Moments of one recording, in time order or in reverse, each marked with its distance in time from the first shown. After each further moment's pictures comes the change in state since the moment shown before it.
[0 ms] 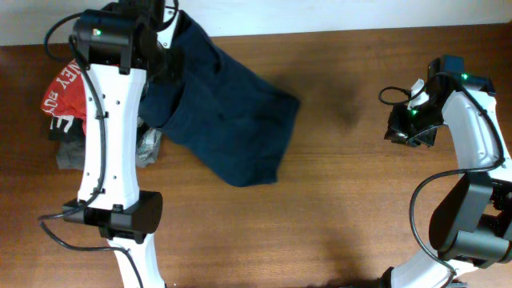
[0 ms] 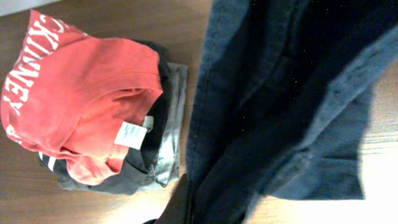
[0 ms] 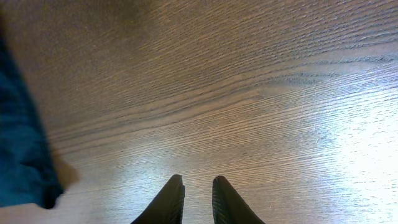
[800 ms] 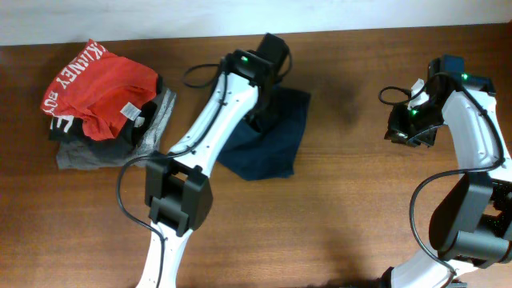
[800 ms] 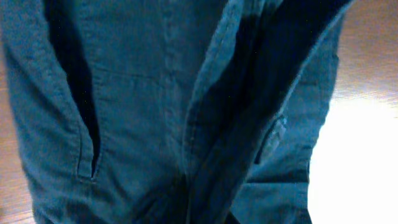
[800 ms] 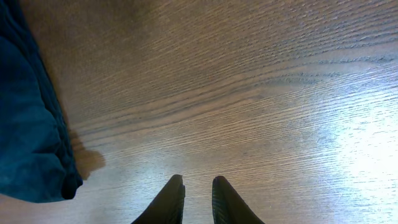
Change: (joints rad) left arm -0.343 0.195 -0.422 0.410 0.041 -0.330; right arm 0.000 0.000 0.000 -0.001 0.000 0.000
